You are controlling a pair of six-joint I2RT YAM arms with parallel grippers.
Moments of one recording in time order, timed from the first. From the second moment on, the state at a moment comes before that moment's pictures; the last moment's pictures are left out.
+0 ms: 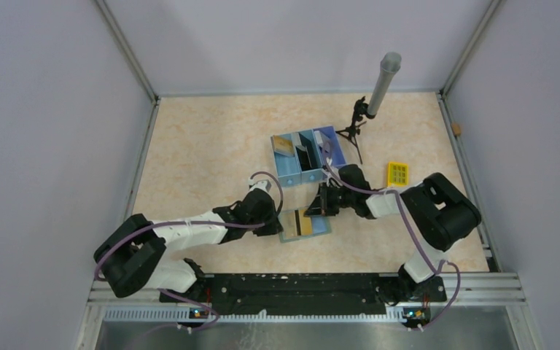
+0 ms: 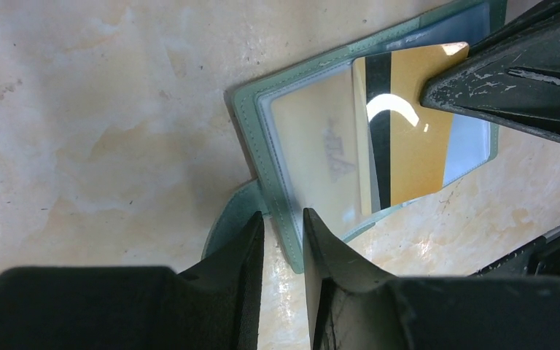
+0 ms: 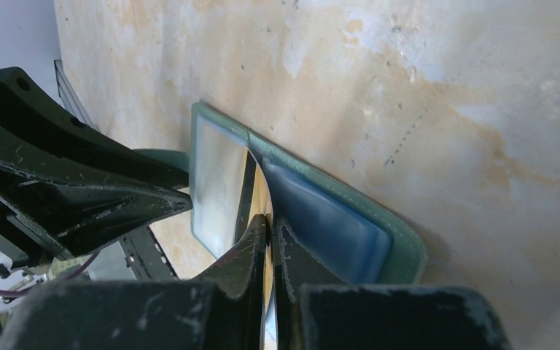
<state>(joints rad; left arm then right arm) -0.84 1.33 0.52 -0.06 -0.01 -0.87 0.55 1.68 0.58 0.38 -0.60 0.64</state>
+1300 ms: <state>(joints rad) -0.84 1.34 0.53 -0.05 -0.02 -0.87 0.59 1.65 0.69 0.12 -0.48 0.58</state>
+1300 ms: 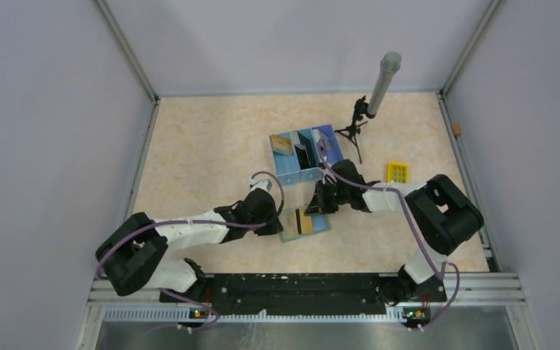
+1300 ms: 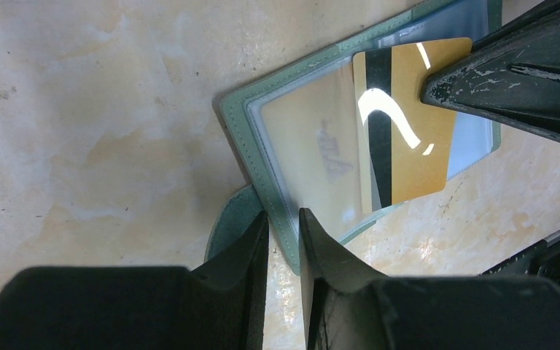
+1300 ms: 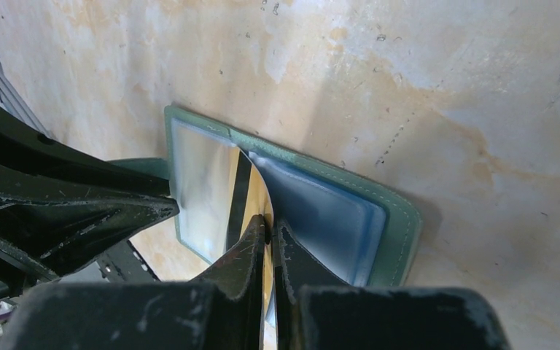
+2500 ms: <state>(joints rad) -0.84 1.37 0.54 -0.04 -0.04 -0.86 0.65 1.70 0.86 -0.13 -0.35 0.49</state>
